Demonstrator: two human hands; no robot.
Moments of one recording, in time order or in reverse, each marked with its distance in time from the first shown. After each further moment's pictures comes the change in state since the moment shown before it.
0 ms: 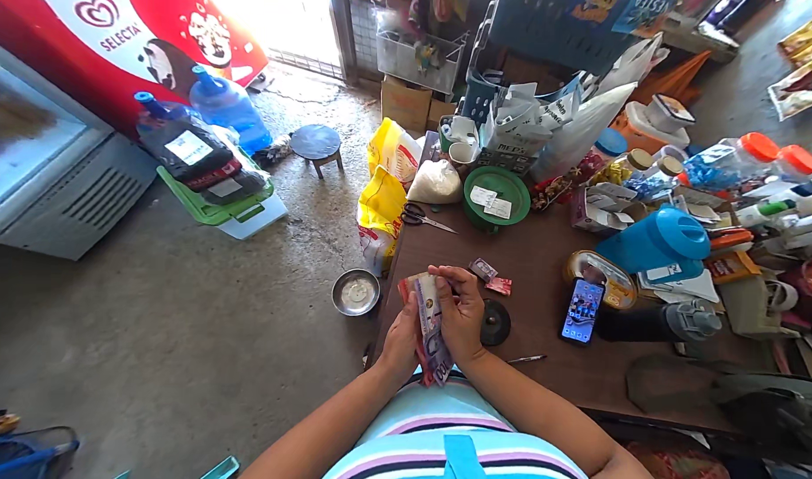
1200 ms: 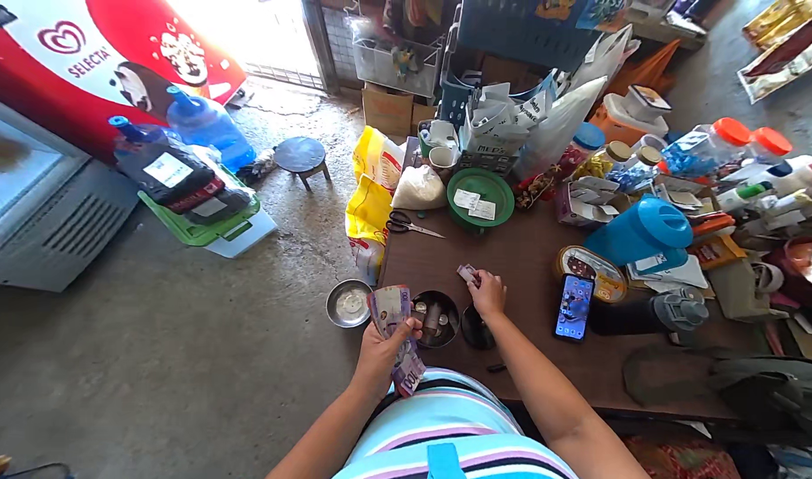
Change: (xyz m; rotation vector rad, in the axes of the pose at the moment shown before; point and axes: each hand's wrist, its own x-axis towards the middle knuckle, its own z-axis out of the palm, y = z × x) left_hand 0.004 0.000 -0.018 0.268 0.193 -0.002; right_hand 0.061 0.117 -0.108 -0.982 -0.244 0.583
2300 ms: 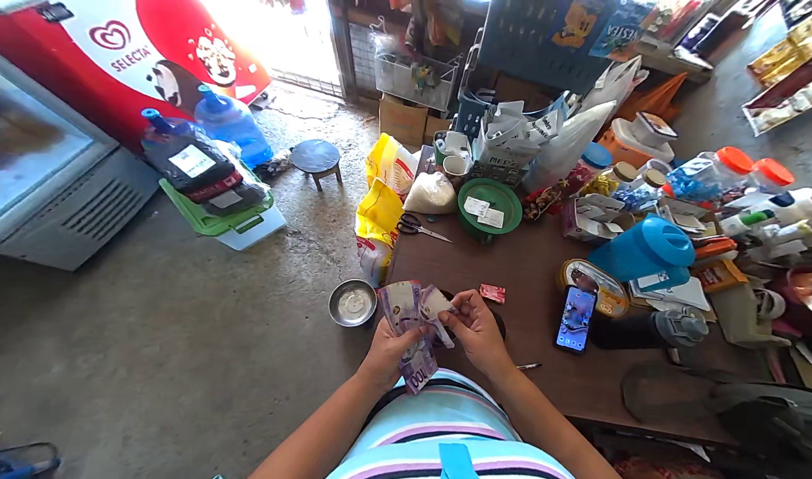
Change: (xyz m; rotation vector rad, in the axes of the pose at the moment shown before) left_hand -0.011 0.001 -0.003 -0.220 -0.150 0.021; right_hand -0.133 -0.076 -0.042 0.966 -0.247 -0.482
